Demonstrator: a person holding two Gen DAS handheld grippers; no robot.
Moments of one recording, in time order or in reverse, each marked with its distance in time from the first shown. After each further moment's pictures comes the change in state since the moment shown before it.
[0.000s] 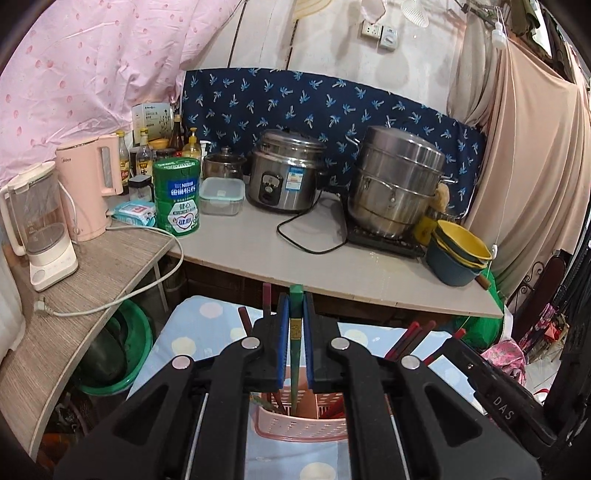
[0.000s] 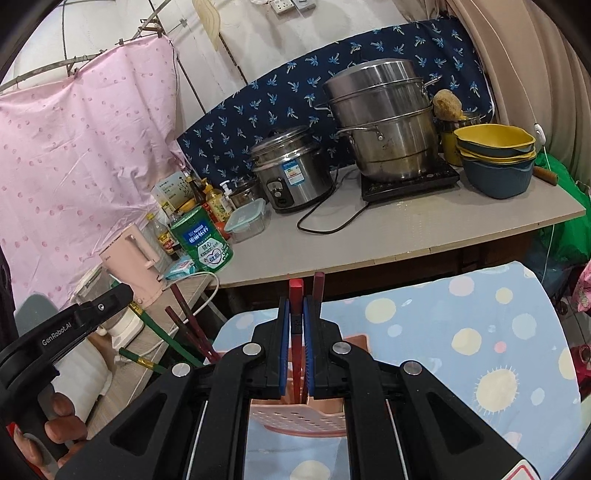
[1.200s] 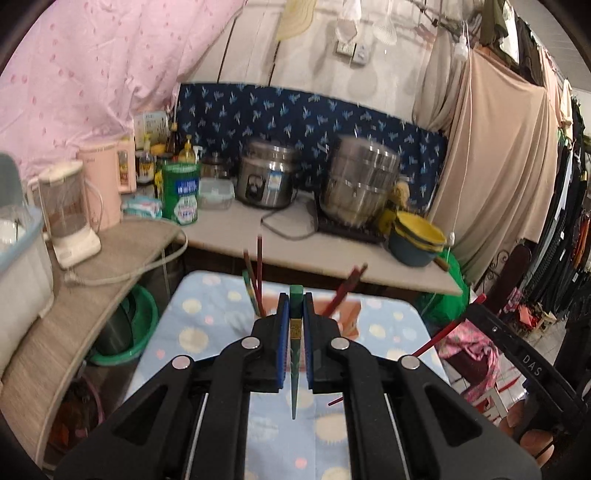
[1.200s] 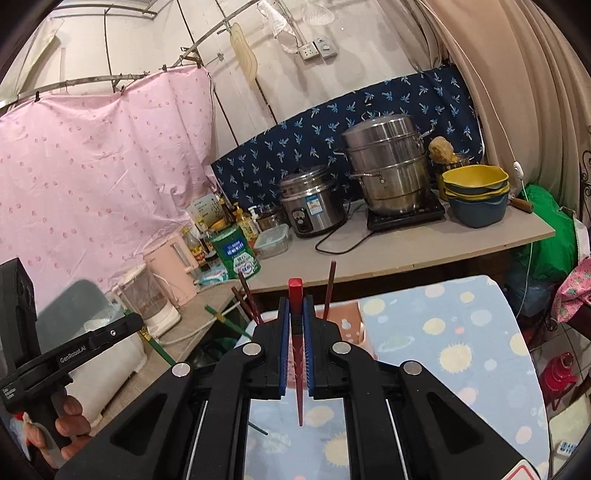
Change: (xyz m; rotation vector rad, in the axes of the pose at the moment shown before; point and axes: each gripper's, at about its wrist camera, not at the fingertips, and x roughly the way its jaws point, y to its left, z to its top) left arm -0.157 -0.002 -0.035 0.014 -0.040 -0.084; right arm -0.165 0.021 -0.020 -0.041 -0.149 0.058
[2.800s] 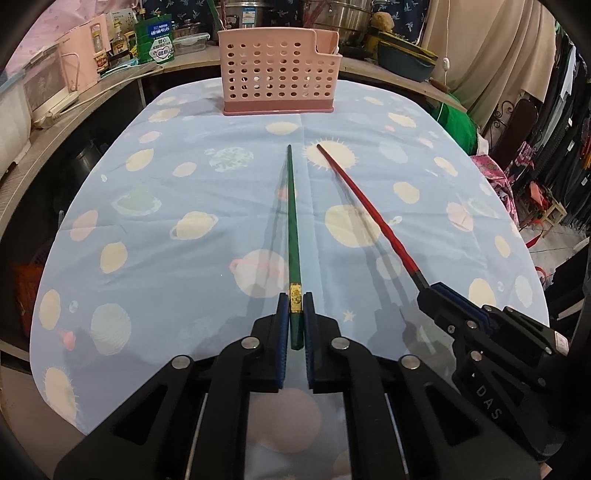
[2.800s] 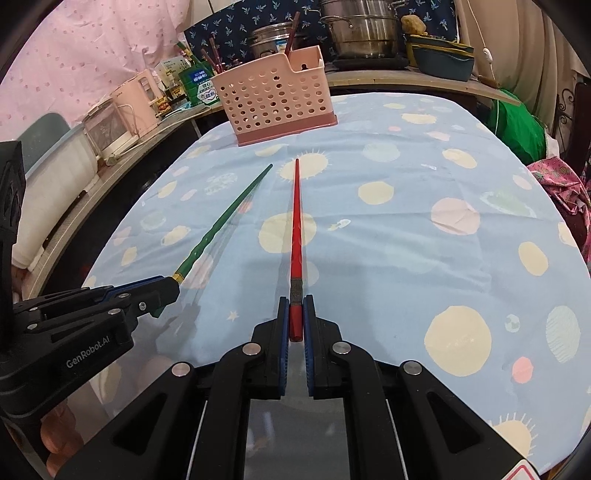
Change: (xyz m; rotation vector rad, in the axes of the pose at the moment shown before) left arm -0.001 -0.023 -0.300 0.130 0.497 0.026; right arm -0.061 -0.021 -0.298 -0.078 0.447 -0.184
